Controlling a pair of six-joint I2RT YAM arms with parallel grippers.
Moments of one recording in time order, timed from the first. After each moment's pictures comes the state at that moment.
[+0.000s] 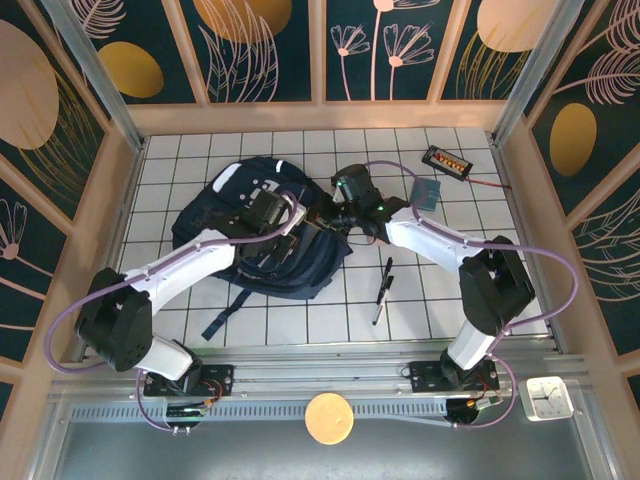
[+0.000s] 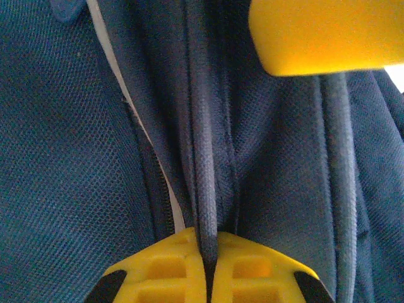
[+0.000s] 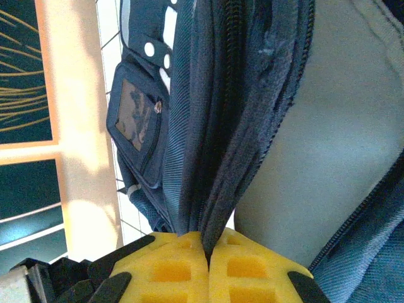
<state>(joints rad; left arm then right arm) -0.64 1.49 1.05 -0.53 -0.02 0.00 0.68 1.67 1.22 -0.24 -0.38 1.01</state>
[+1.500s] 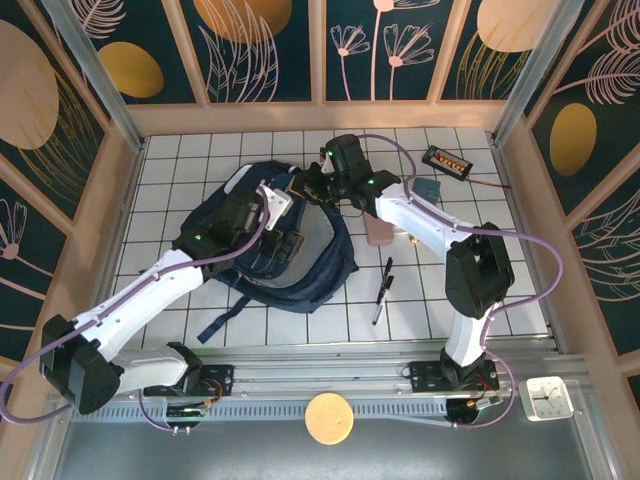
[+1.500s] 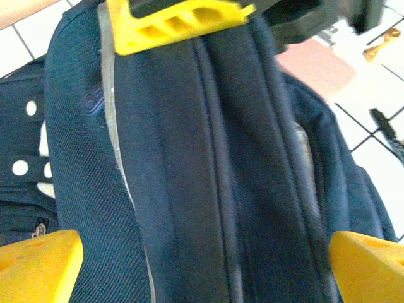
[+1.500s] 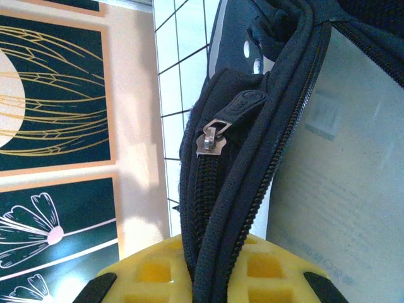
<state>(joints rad) -0.66 1.24 1.01 -0.50 -0.06 -0.04 0.66 1.82 1.52 -0.29 -0.43 1.07</state>
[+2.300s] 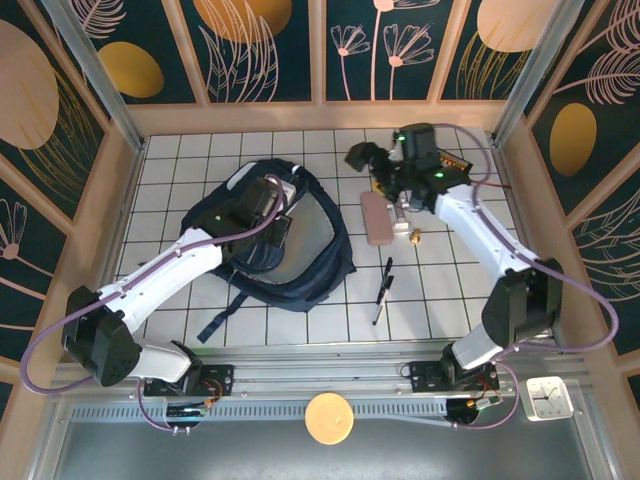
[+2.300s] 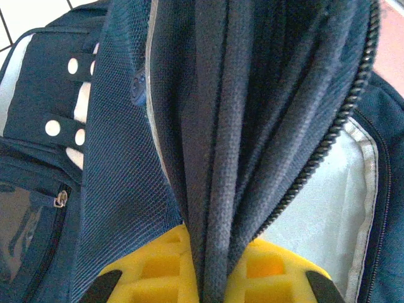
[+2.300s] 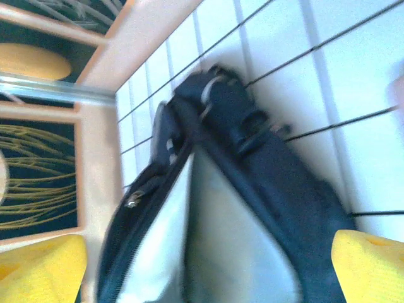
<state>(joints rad) -0.66 1.39 1.17 -0.63 -0.19 -0.13 0.35 1.53 1.39 -0.52 -0.35 0.83</state>
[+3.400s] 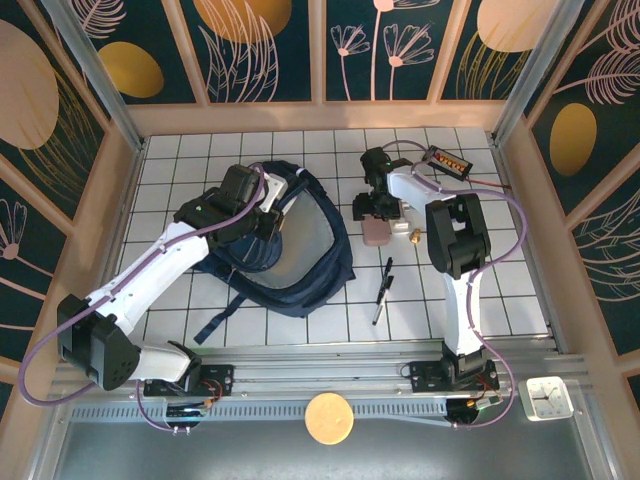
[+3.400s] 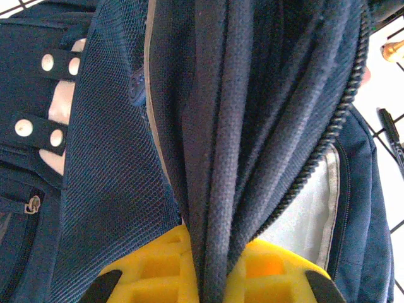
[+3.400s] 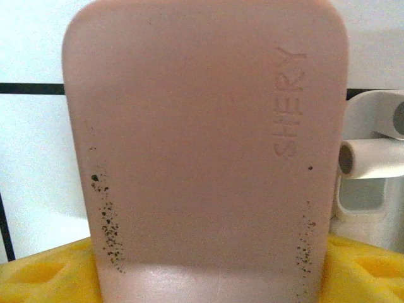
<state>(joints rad) -0.55 1.37 1.21 -0.70 0.07 -0.08 0.39 2.16 1.66 -0.85 0.00 0.28</state>
